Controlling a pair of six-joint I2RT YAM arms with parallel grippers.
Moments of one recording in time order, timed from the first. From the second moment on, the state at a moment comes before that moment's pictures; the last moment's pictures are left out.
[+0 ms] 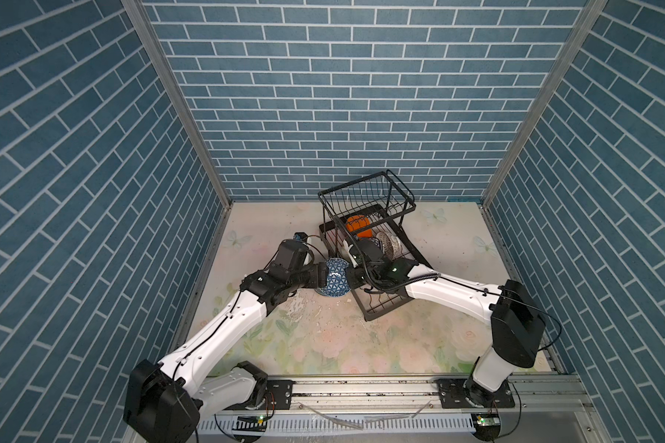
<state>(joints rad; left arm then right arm) -0.52 1.12 0.90 -0.53 -0.01 -0.43 0.97 1.68 1.26 -0.37 0.14 0.38</state>
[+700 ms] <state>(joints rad) -0.52 1.04 0.80 -0.47 0.10 -0.44 0.97 1.44 1.21 -0.64 0.50 0.30</state>
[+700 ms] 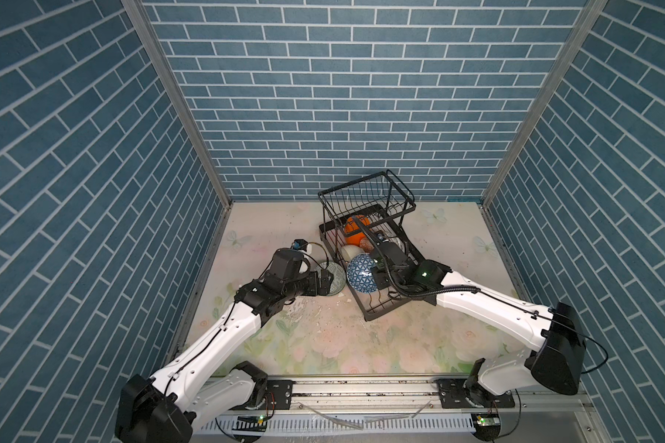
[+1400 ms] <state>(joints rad) -0.52 0.95 0.64 -0.32 0.07 -0.41 0.83 1.33 0.88 -0.44 0.89 0.00</state>
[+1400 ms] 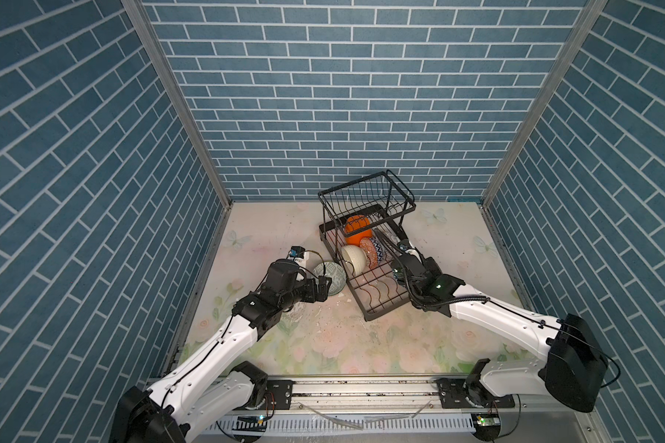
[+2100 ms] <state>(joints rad) -0.48 0.95 0.60 -0.21 0.05 -0.39 0.80 1.46 0.74 -0.05 1.06 -0.27</state>
